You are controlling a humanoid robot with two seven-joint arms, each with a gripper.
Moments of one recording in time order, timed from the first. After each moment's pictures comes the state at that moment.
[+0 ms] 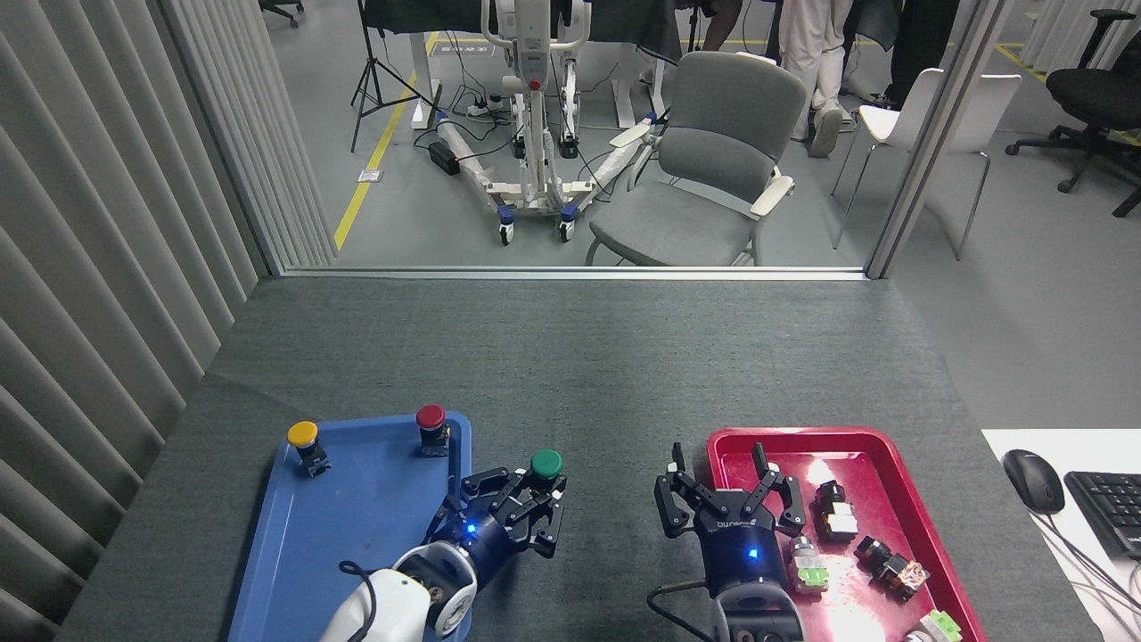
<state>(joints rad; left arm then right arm) -0.49 0.08 -0.65 -0.91 -1.23 -0.15 0.08 -0.15 0.09 0.20 -1.30 1.48 0.18 -0.14</state>
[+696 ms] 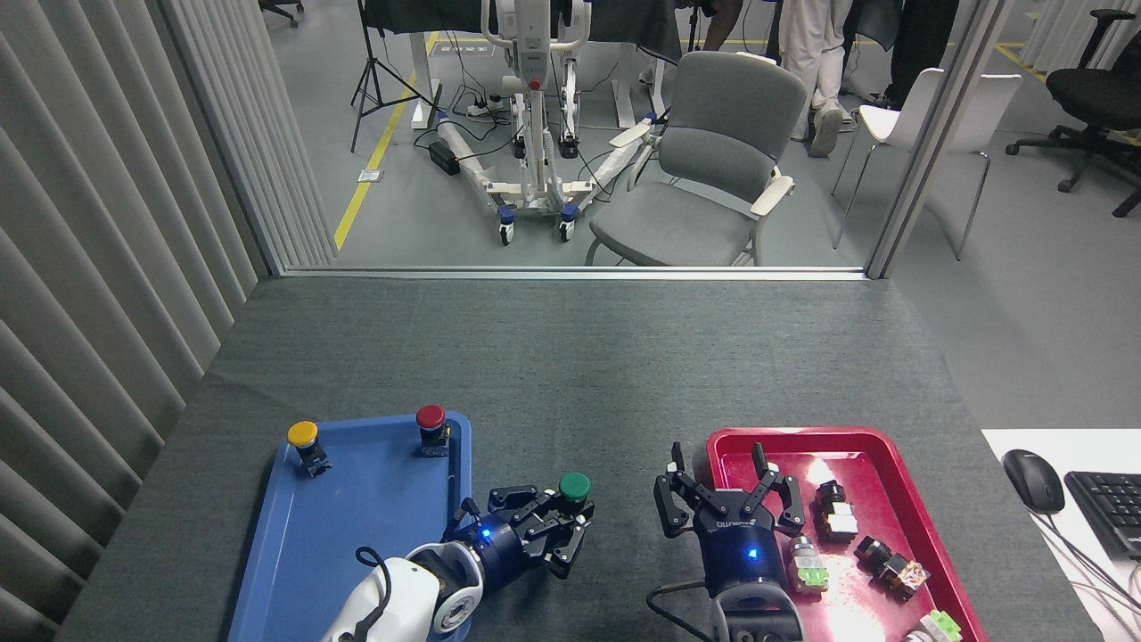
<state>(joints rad) -0.54 0.04 -0.65 -0.76 -1.22 -0.41 0.12 -0.15 0.09 0.20 -1.30 1.48 0.18 -0.14</state>
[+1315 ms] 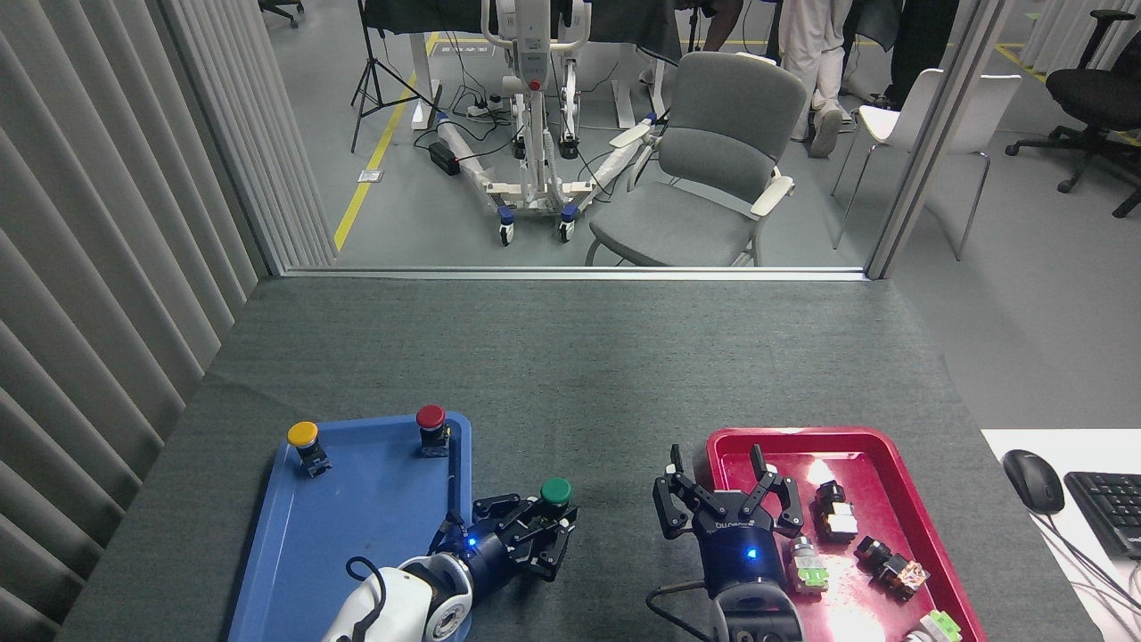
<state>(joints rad) -0.55 0.03 -0.63 -0.63 -1.20 -0.39 0.18 -0.15 0.09 0.20 -1.30 1.48 0.18 -0.14</state>
